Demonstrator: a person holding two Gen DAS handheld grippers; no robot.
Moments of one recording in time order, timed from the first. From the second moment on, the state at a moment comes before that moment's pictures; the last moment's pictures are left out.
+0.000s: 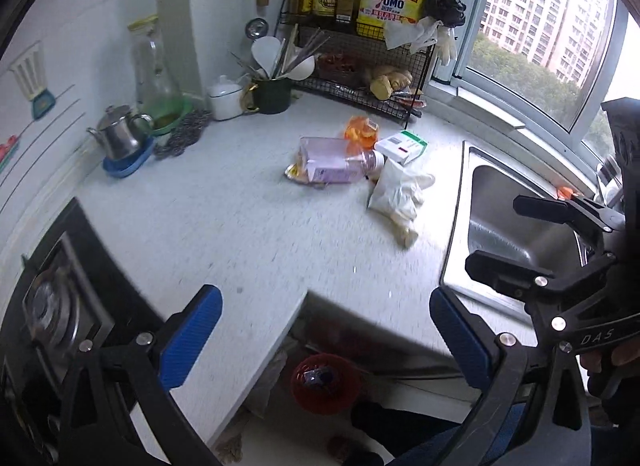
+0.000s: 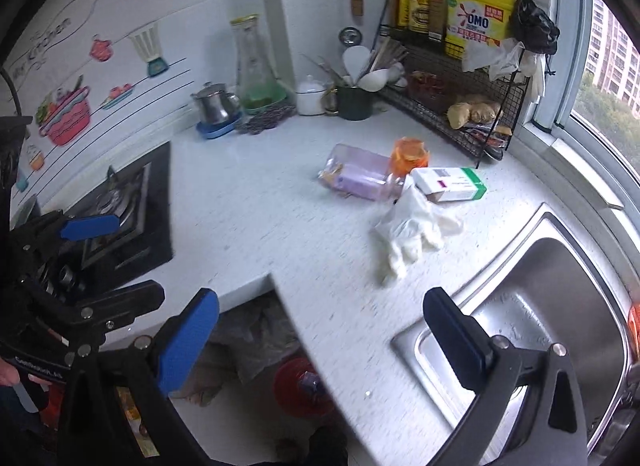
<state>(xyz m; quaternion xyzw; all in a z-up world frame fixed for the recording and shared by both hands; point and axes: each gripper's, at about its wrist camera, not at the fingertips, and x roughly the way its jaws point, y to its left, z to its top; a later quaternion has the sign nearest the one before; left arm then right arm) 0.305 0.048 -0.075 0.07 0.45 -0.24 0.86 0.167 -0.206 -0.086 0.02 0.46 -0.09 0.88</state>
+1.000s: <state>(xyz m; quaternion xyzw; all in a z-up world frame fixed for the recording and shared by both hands) 0.452 -0.028 -0.182 0.07 0.55 -0.23 0.80 0.289 -0.336 -0.197 -0.01 0.56 -0.09 0.82</state>
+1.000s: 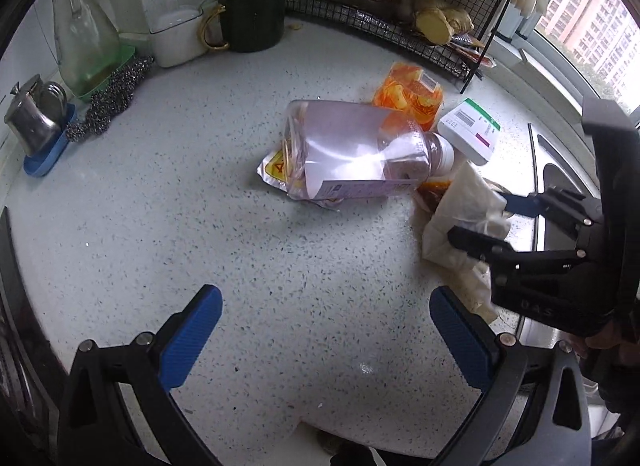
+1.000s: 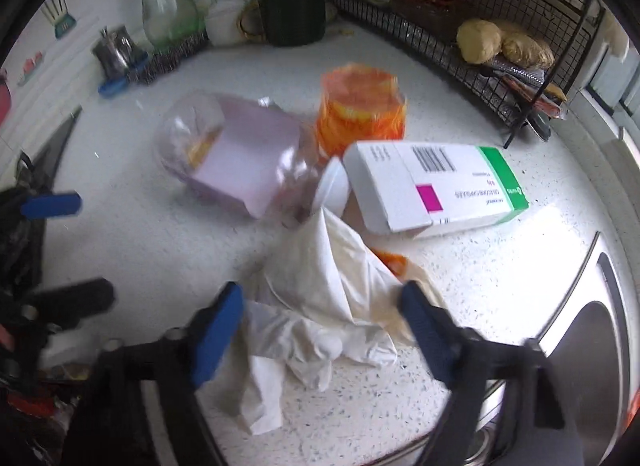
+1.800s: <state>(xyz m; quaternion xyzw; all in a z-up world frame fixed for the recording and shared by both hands) 0.440 -0.072 -0.141 0.09 0.52 -0.29 0.80 0.202 -0.357 -0.122 0.06 0.53 -0.12 0.84</state>
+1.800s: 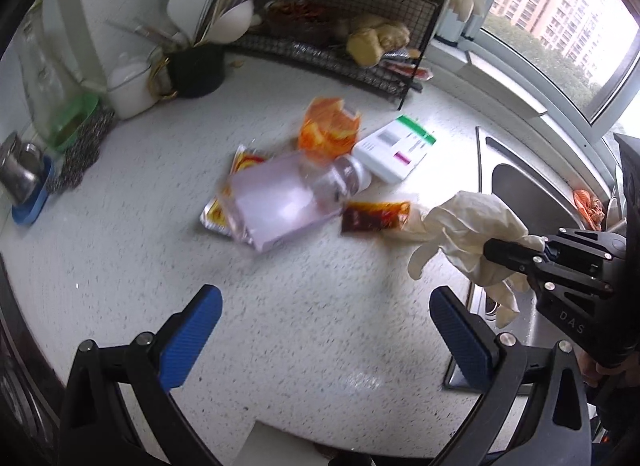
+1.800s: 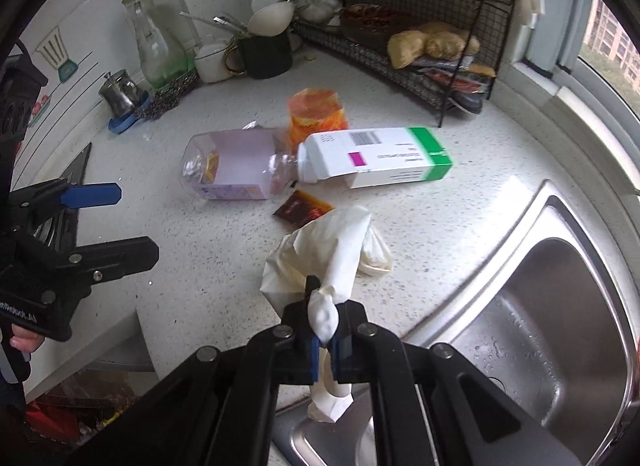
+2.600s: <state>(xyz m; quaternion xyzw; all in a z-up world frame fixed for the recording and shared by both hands) 0.470 -0.170 -0.159 0.15 0.52 -0.33 0.77 0.187 -0.436 -0.114 0.11 0.51 -0.19 0.83</state>
